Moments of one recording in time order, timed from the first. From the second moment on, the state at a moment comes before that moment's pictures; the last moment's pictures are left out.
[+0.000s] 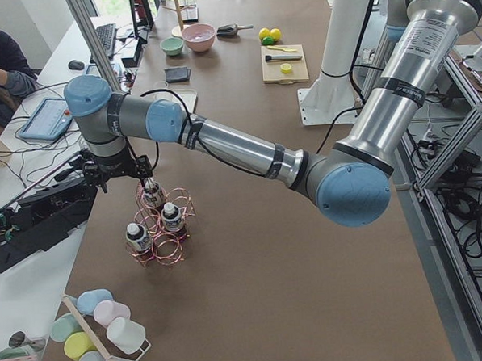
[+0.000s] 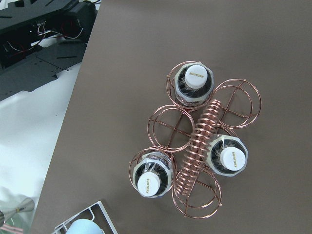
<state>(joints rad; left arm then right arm) -1.62 -2.07 -1.46 -1.38 -2.39 1.22 1.59 -1.71 1.78 -1.61 2.33 0.03</state>
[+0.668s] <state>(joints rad) -1.53 -2.05 -1.45 -1.47 -2.37 1.23 1.59 -1.71 1.78 -1.61 2.33 0.03</state>
